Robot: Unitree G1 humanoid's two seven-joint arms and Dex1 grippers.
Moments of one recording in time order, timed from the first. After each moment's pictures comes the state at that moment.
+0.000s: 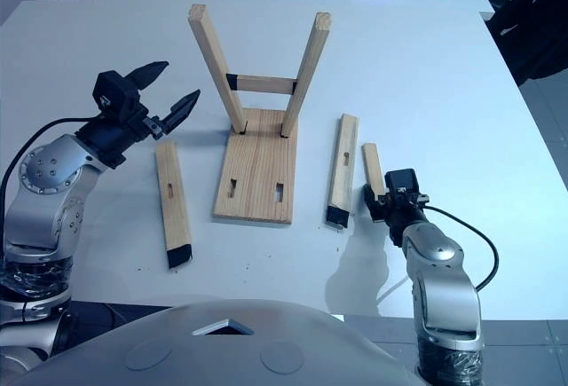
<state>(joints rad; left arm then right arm) -0.08 0.52 0.05 -0.44 -0.28 0.30 -0.55 0.39 -0.27 -0.09 -0.66 -0.01 0.91 0.22</state>
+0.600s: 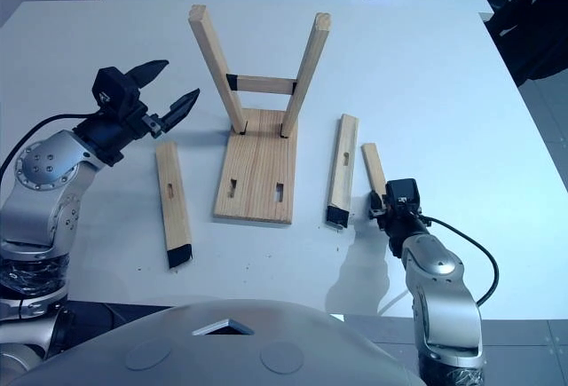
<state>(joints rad) -0.09 0.54 0.06 -0.45 -0.28 0.34 -0.55 0.45 -0.27 -0.11 -0.69 0.02 0.89 0.20</state>
